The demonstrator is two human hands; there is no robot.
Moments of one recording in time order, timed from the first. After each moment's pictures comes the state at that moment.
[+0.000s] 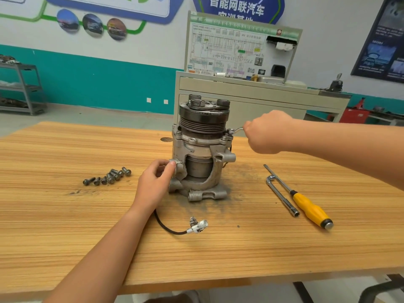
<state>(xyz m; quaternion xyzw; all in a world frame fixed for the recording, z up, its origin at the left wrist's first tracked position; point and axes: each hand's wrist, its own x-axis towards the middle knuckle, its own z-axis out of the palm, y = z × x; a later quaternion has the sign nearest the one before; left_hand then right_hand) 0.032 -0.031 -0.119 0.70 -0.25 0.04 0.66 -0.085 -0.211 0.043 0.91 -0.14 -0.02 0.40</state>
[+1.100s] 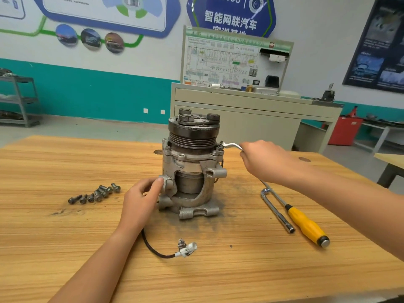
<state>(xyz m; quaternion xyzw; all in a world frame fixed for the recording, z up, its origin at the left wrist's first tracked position) 0.030 -0.031 -0.117 0.71 -0.24 0.05 0.66 -0.095 -0.227 0.008 0.96 -0.19 0.15 0.15</state>
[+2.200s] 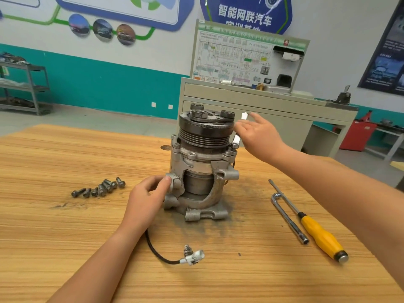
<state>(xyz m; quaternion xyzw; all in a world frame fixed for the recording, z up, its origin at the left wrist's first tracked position) 0.031 -0.031 -0.116 0.71 -0.24 0.04 0.66 -0.030 -0.274 0.011 0.87 0.07 0.36 0.33</state>
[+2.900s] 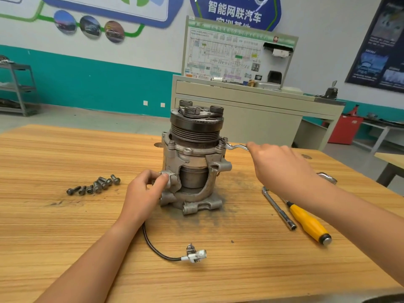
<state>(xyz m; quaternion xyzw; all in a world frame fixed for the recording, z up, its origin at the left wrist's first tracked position) 0.029 -0.031 -0.115 0.74 -0.24 0.05 0.63 -0.125 -0.209 -0.002 0.95 -0.16 0.19 0.20</state>
